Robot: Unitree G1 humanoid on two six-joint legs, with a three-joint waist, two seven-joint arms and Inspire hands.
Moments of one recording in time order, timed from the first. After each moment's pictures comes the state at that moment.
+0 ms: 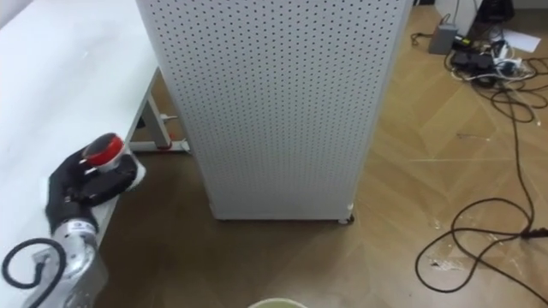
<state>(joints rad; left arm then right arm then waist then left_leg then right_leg) -0.40 0.27 -0.18 0.68 -0.44 -0.25 0.47 -0.09 -0.30 0.33 0.93 0.27 -0.04 0.11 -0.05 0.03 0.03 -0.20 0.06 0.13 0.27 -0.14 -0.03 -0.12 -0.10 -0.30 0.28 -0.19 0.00</state>
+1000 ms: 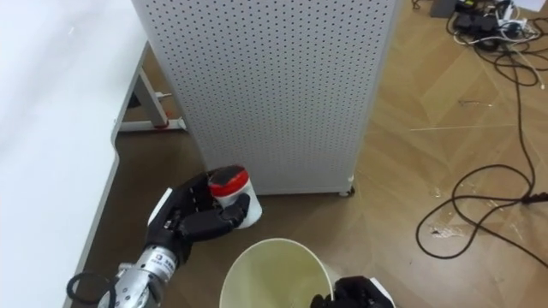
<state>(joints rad) -0.25 0.19 -0.36 0.57 -0.43 -0.23 0.06 -0.24 -0.28 0.29 0.97 0.31 -0.07 0.08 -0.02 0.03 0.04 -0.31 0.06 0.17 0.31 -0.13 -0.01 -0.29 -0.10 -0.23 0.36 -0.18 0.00</state>
